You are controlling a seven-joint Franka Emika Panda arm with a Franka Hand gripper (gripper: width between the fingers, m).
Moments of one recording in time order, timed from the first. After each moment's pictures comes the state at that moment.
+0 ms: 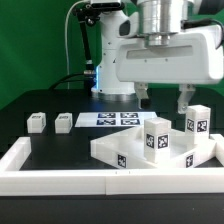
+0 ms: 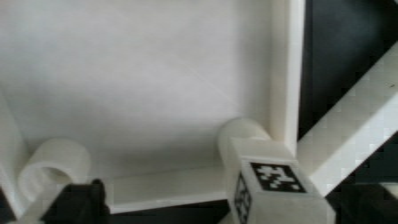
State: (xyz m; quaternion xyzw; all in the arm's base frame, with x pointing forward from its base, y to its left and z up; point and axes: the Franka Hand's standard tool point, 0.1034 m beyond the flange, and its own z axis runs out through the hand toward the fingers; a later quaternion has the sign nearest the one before) arm 0.556 0.034 0.097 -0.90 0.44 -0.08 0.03
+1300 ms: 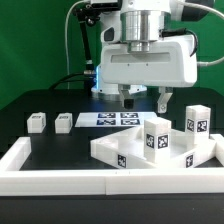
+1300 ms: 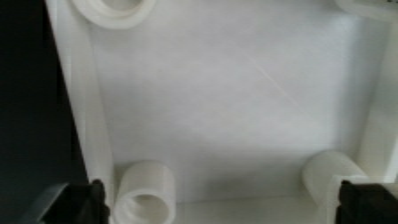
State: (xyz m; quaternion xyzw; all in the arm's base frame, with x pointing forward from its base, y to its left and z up) arm 0.512 0.015 0.082 -0.91 0.41 -0.08 0.02
